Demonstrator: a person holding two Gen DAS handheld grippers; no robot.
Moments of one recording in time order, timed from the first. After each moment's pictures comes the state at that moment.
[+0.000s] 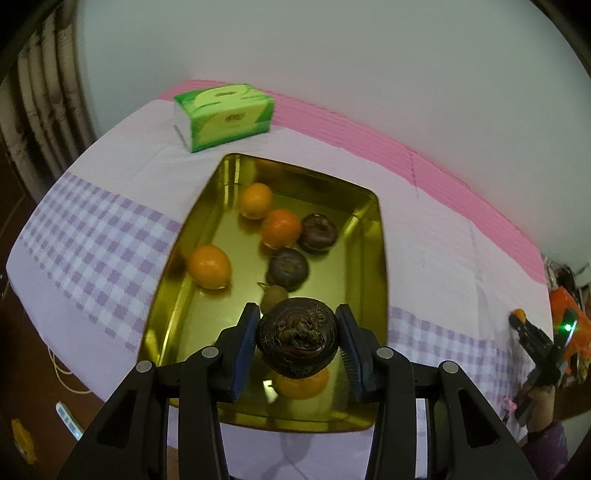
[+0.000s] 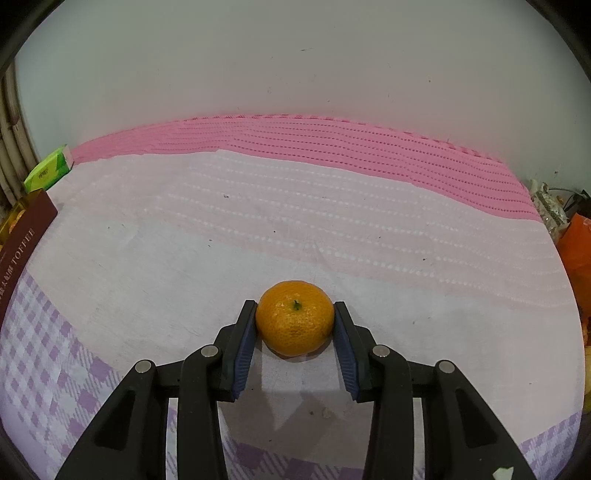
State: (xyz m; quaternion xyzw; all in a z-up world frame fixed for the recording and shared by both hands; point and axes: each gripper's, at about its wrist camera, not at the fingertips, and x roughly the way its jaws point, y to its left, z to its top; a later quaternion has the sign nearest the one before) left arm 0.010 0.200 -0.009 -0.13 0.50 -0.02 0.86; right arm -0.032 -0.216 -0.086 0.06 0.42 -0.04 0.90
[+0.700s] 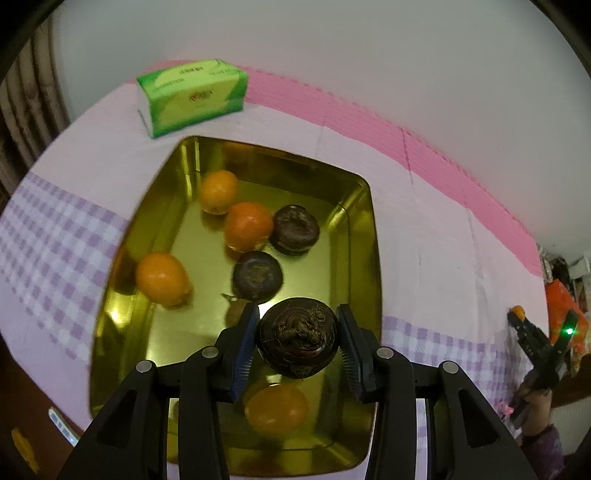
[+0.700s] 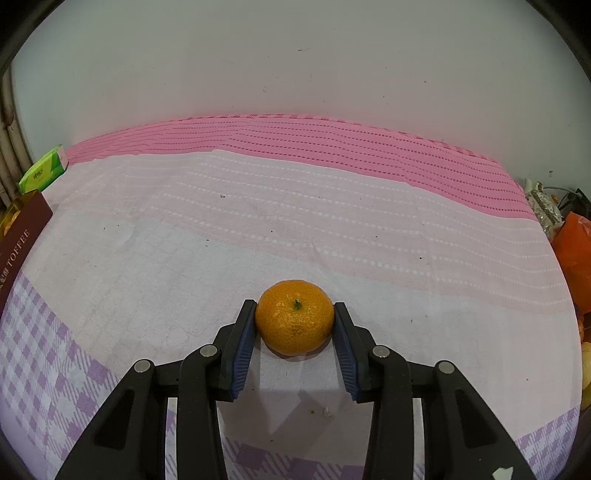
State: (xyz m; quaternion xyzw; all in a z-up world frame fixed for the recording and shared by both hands) left arm 0.051 0.178 -0.038 -0.13 0.53 -0.06 0.83; right arm -0.034 -0.214 -0.086 0.06 0.42 -0.05 0.90
